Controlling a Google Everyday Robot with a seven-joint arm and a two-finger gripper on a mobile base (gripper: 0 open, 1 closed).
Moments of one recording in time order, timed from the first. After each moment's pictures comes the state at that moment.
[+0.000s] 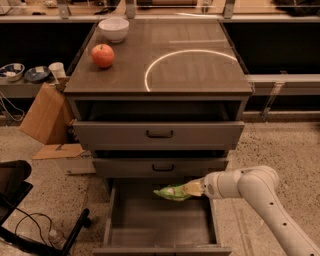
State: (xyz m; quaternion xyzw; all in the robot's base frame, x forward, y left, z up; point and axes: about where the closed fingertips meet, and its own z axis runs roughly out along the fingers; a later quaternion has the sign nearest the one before) arm 0.524 -0.128 0.521 -0.22 0.89 0.28 0.29
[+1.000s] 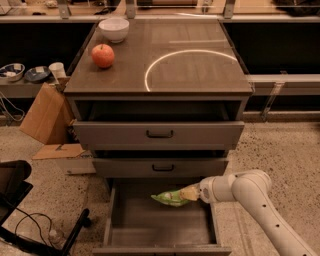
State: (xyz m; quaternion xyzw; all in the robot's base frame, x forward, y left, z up) arm 0.521 -0.116 0.491 -0.21 0.90 0.29 0.26
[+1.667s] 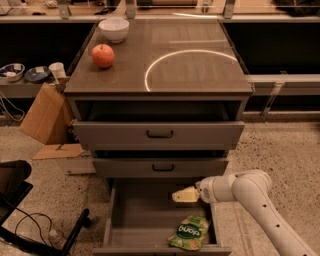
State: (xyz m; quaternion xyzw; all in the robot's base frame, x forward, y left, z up) arm 0.521 -0.116 0.491 -0.21 0.90 0.29 0.26
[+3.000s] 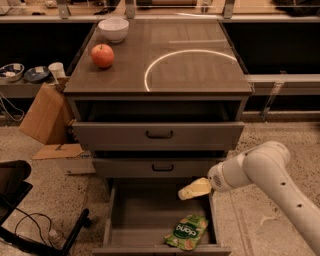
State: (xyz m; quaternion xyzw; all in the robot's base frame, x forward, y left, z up) arm 0.494 -0.139 0.575 -0.23 0.93 0.23 0.19
